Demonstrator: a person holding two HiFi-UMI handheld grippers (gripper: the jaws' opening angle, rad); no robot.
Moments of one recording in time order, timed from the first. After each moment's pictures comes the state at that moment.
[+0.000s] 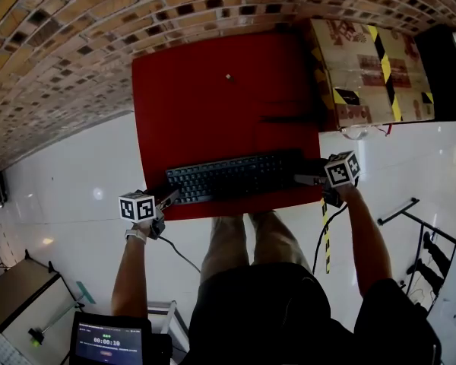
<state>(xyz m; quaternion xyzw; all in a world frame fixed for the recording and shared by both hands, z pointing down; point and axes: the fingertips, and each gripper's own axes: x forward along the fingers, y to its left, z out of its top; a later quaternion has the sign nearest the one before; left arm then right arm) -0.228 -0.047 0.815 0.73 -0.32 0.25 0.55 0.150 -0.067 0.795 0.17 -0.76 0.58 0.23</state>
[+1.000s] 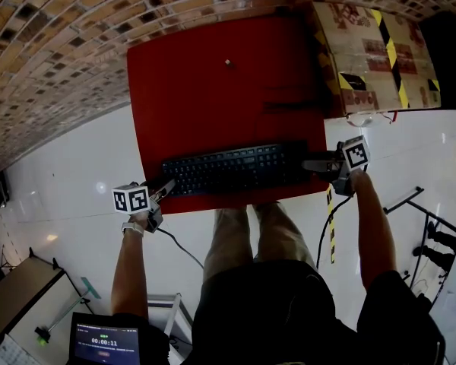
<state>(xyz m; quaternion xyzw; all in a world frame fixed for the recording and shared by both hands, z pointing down) -0.238 -0.052 0.818 0.72 -0.32 0.22 0.58 0.136 -0.071 0.751 0.07 -0.74 0.67 0.06</state>
